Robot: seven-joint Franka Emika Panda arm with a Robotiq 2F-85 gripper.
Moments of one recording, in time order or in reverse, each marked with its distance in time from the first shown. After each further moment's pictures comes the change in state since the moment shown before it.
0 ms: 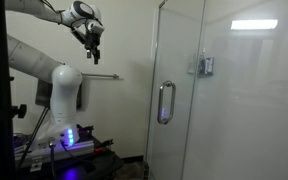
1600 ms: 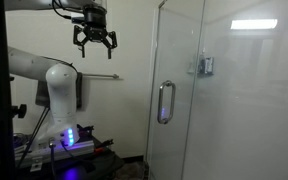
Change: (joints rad) arm -0.410 -0.150 -0.736 0.014 -0.459 0.162 0.216
